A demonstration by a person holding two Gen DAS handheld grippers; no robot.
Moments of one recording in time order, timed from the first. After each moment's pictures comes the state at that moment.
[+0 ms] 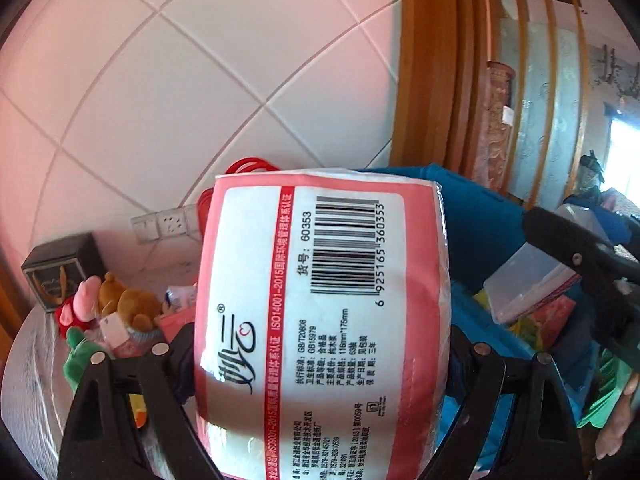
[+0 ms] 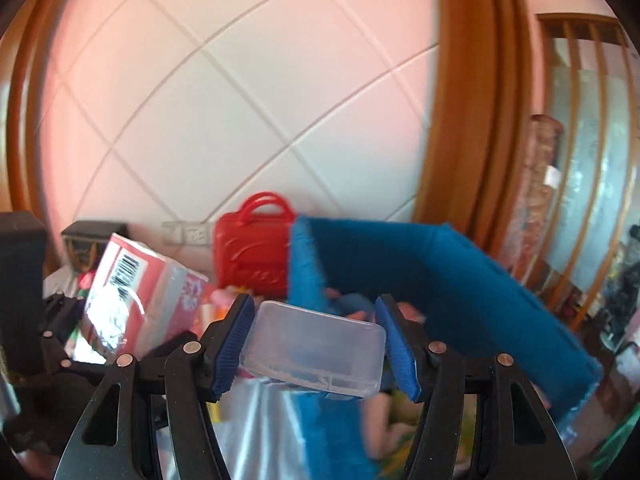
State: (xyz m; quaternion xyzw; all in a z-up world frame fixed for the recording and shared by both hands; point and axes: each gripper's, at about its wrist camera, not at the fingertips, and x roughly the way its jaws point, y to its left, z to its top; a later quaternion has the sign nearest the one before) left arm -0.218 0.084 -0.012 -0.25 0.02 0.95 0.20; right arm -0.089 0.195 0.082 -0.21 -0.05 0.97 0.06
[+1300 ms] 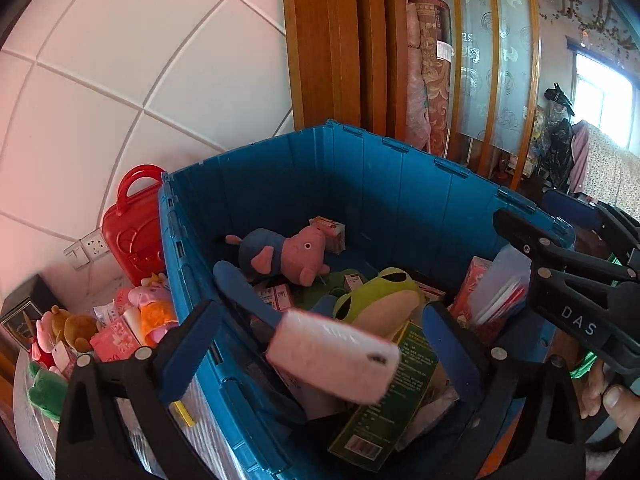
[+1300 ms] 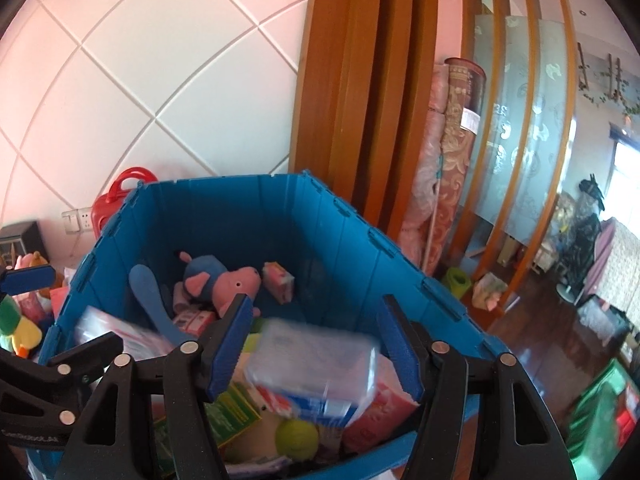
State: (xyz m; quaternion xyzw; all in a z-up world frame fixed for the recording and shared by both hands) left arm -0.186 0.286 -0.006 -0.31 0.11 0.91 0.25; right arm -0.072 0.416 0.050 -0.25 -0.02 0.95 0.16
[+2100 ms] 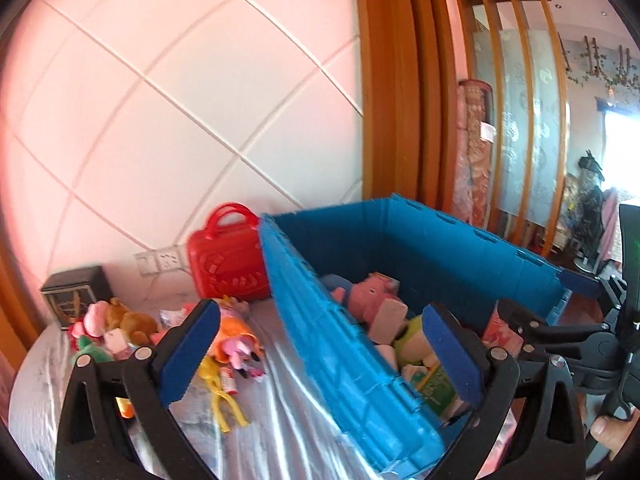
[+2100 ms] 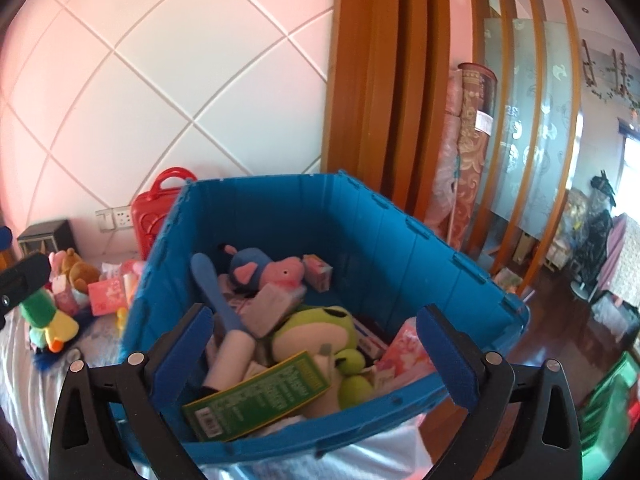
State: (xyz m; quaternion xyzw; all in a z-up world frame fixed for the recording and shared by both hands) left arm -0.102 0.153 0.029 -0.18 0.04 0.97 0.16; right arm -0.020 0.339 0.055 -0.25 -0.01 0.96 0.12
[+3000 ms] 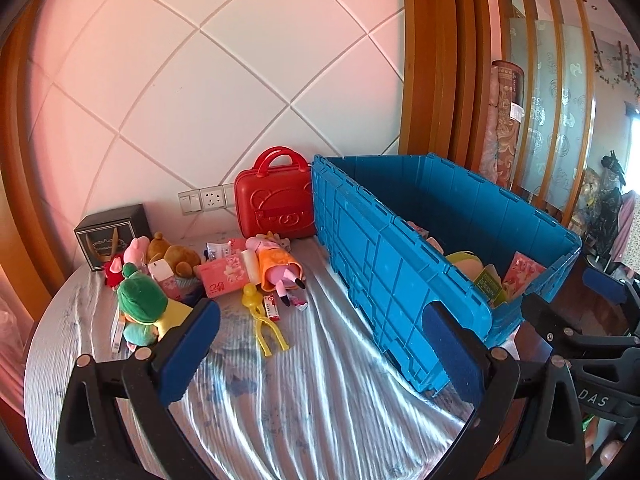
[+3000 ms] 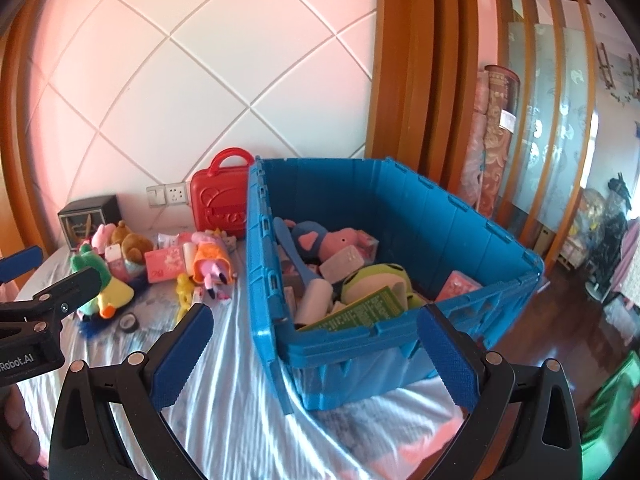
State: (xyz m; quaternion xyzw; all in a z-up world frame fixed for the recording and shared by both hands) left arm -0.052 0.069 0.001 -0.27 0.02 0.96 0.12; right arm 0.058 0.234 0.051 -0.27 -0.01 0.96 0.08
